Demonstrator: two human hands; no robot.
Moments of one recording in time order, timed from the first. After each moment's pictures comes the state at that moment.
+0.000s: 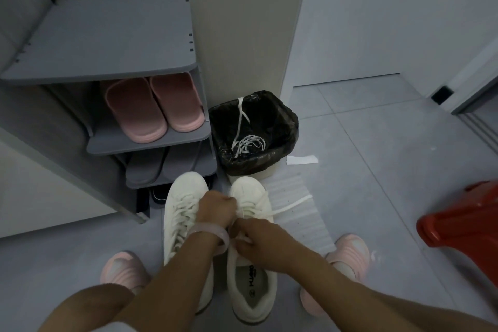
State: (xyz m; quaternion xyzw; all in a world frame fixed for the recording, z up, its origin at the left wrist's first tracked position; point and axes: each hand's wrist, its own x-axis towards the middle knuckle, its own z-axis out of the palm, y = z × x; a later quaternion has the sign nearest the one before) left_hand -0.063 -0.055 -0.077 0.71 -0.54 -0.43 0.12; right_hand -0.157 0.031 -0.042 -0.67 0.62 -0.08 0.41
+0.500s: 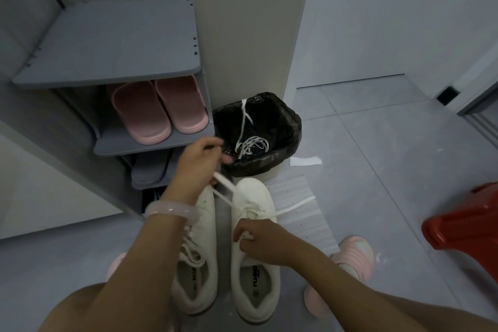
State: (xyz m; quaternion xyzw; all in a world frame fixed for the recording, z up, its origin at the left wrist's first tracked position) left_hand -0.041 -0.089 0.021 0.59 -0.55 -0.52 0.29; right_hand -0.160 0.024 -0.040 -0.62 0.61 -0.07 0.48
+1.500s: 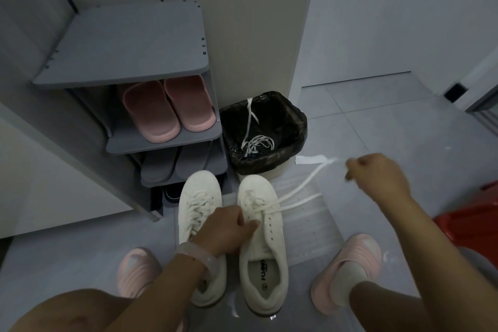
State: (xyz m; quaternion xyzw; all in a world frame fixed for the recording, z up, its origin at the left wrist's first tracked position) left_hand -0.029 -0.024 -0.041 0.55 -0.71 -0.44 -0.04; right_hand -0.284 0.015 0.022 -0.38 0.89 -0.16 0.19
